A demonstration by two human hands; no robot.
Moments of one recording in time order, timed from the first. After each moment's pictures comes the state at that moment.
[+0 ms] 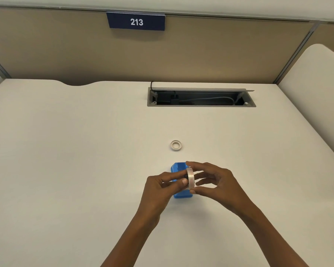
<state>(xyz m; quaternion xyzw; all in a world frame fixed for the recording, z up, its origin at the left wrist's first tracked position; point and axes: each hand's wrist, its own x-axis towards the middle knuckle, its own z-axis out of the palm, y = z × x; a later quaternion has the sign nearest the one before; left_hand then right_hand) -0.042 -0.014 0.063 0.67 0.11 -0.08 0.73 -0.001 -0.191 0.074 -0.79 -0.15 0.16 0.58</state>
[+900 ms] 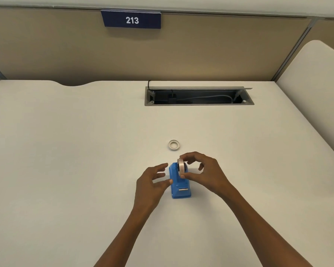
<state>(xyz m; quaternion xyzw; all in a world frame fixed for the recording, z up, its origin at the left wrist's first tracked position) -0.023 0.002 0.023 0.78 0.13 0.01 0.61 0.040 -0.174 0.042 -0.86 -0.14 0.12 0.48</state>
